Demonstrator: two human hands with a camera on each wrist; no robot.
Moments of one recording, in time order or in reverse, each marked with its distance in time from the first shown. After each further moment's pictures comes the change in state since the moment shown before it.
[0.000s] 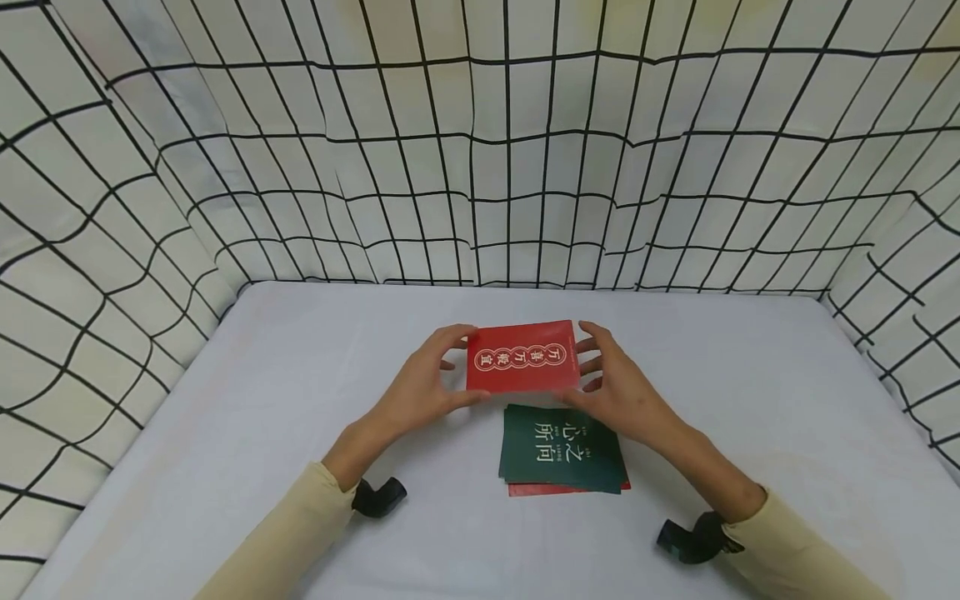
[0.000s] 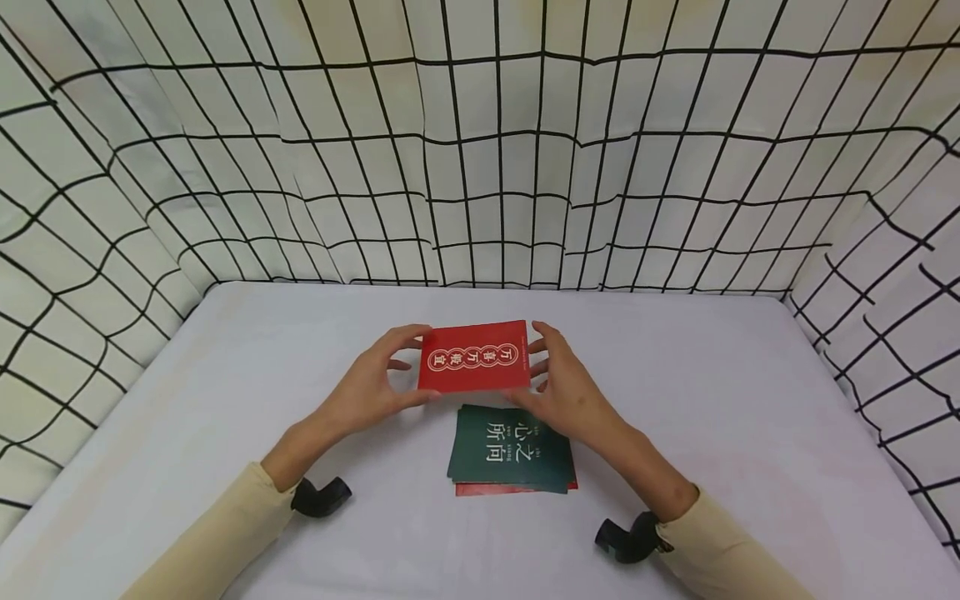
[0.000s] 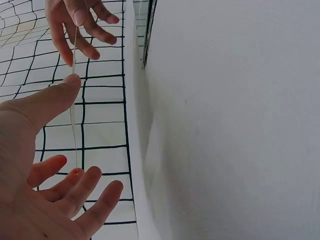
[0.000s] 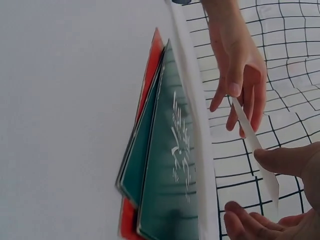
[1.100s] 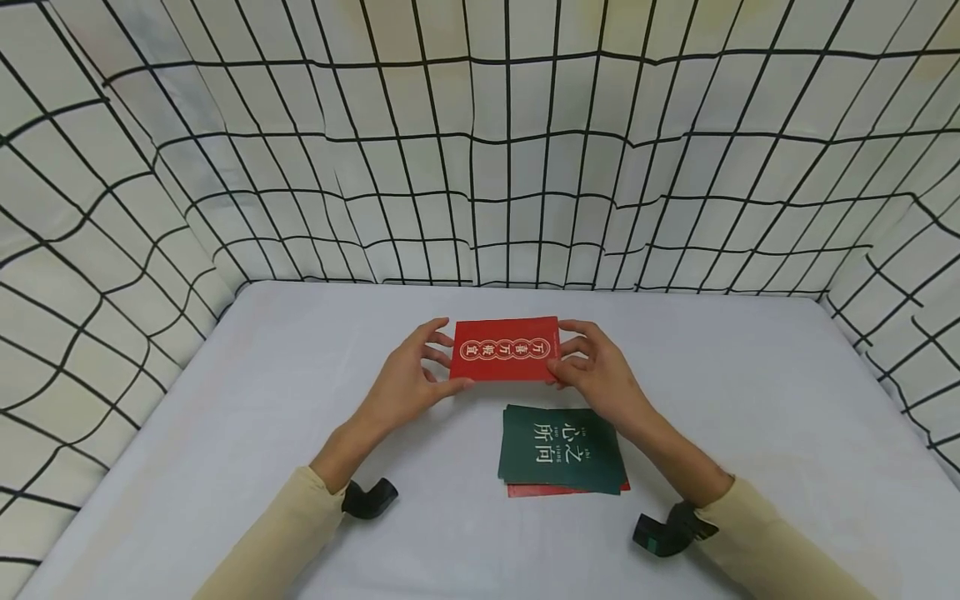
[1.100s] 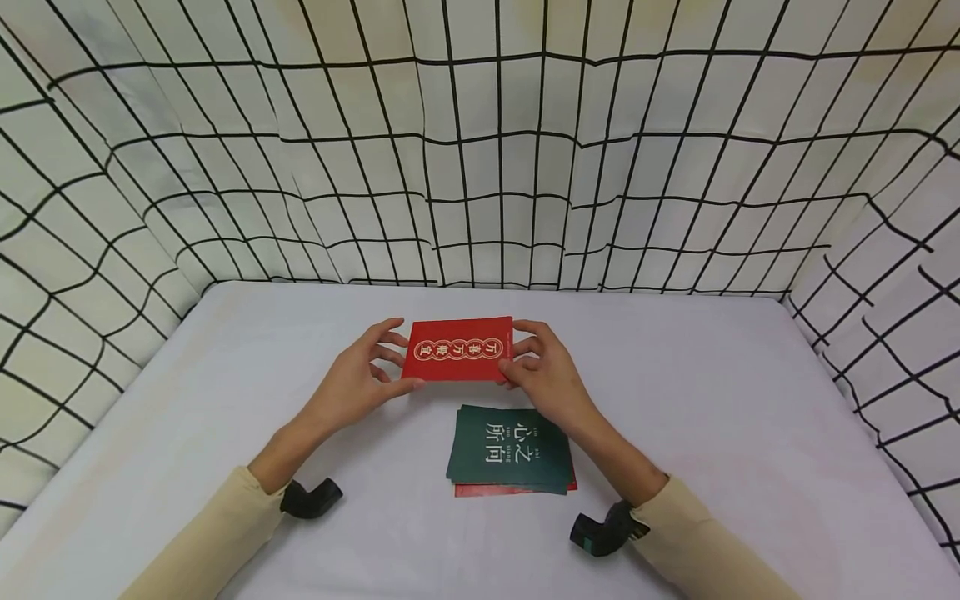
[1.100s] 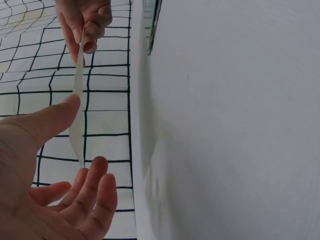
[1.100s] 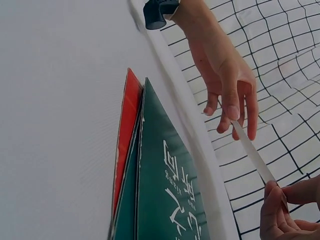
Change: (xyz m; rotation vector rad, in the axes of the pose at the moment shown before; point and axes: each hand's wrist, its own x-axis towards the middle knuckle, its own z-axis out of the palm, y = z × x) left_hand -0.004 -0.006 -0.011 -0.049 0.079 -0.146; right_hand 0.020 -0.007 0.014 0.373 0.022 0.094
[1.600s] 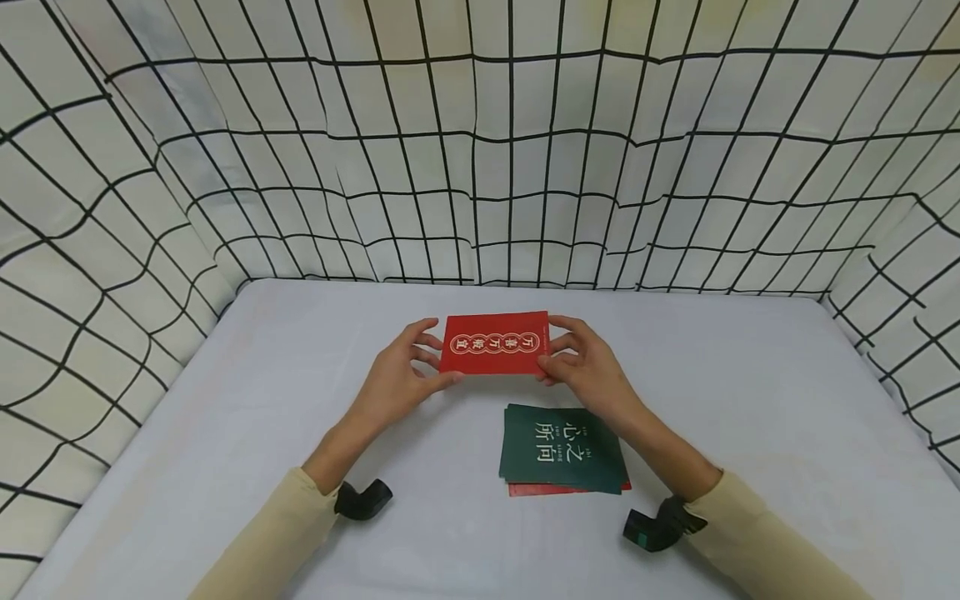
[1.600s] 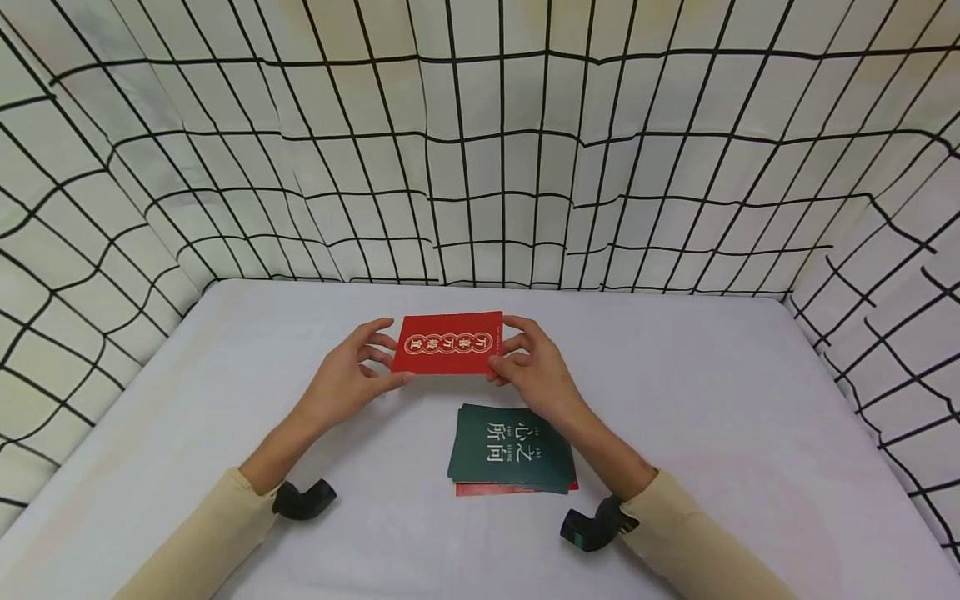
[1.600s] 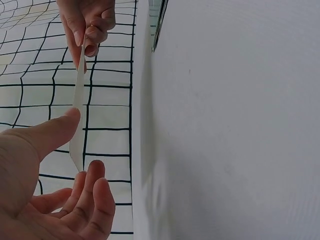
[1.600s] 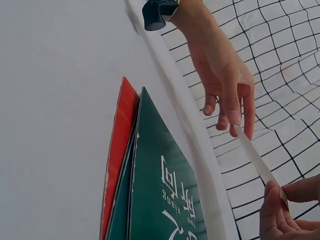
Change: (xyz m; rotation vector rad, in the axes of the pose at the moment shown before) left_hand -0.003 -0.006 -0.009 0.003 0.026 -0.082; right_hand 0.006 -0.003 0.009 0.036 -0.020 -0.002
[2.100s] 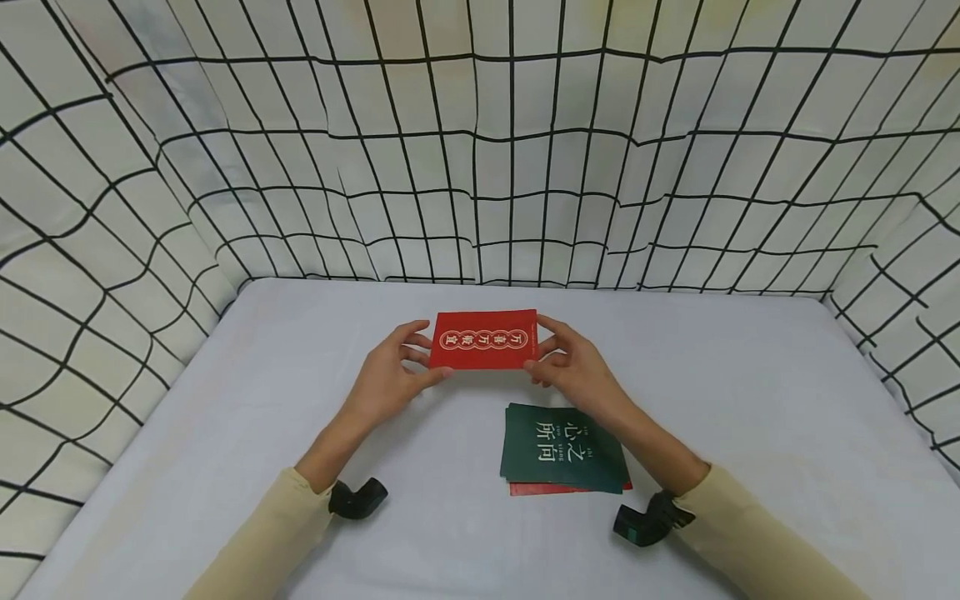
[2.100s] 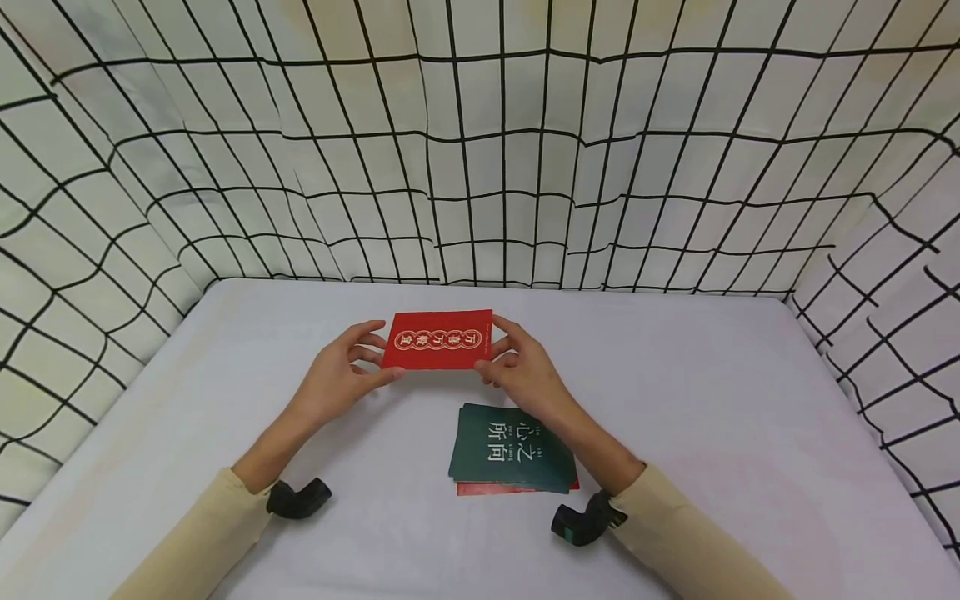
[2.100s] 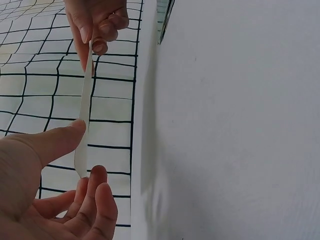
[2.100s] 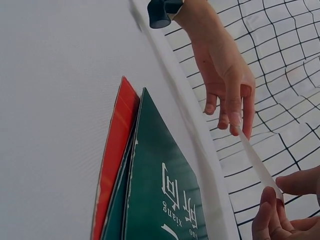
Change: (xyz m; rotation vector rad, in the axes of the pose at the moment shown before) left_hand 0.000 -0.006 -0.010 -0.020 0.003 -0.045; right_hand 0.005 -0.007 0.011 -0.053 -0.060 0.011
